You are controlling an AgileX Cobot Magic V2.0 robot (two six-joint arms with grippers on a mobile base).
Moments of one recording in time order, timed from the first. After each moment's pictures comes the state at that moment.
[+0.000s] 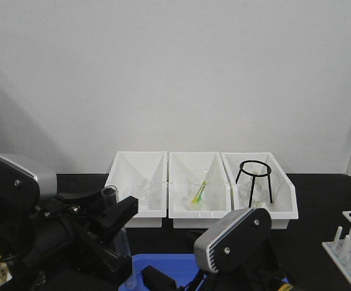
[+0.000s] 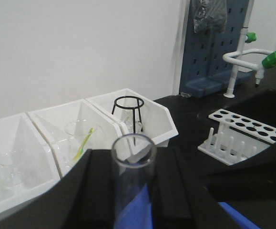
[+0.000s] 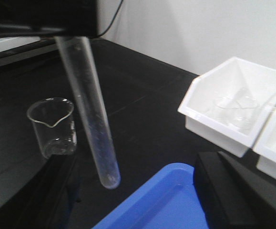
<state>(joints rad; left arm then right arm) -0.71 1.17 -0.76 -0.12 -0.23 0.00 0.75 1.29 -0.71 -0.04 -0.27 0.01</state>
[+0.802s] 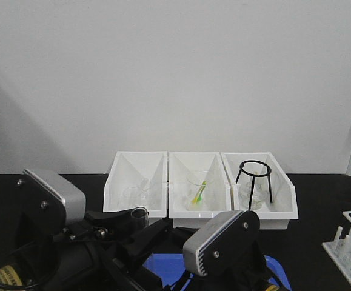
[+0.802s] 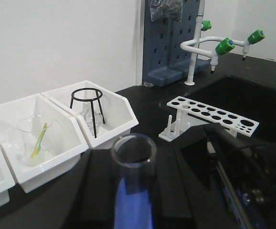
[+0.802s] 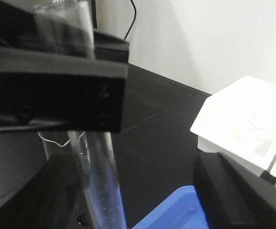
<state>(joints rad) -0.82 1.18 -0.76 -0.12 -0.22 -0.01 0.77 1.34 -0.71 -0.05 -0.39 0.02</state>
